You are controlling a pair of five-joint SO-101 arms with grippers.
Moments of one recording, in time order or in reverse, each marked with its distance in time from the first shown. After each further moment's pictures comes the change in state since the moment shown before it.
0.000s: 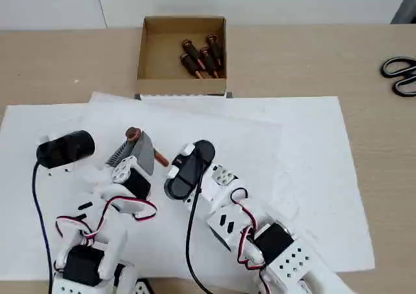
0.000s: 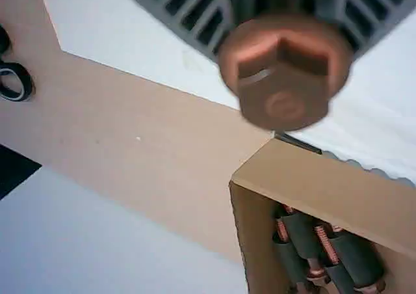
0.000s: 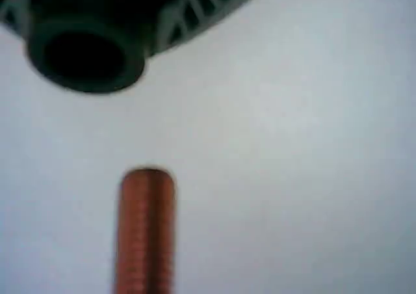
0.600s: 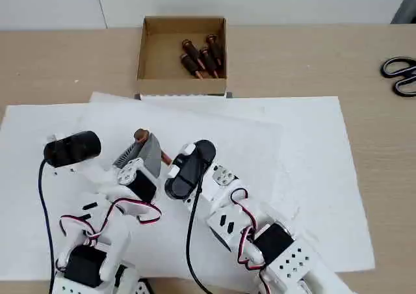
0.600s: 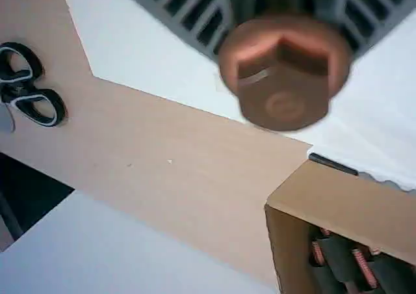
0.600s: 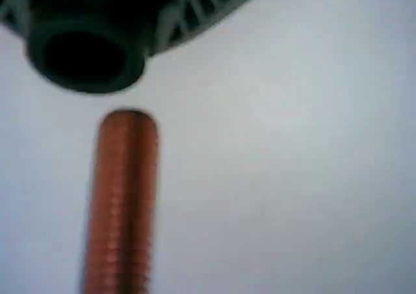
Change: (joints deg) left arm 3.4 0.0 0.0 0.0 1.2; right arm 0.0 0.0 1.1 -0.4 -0.3
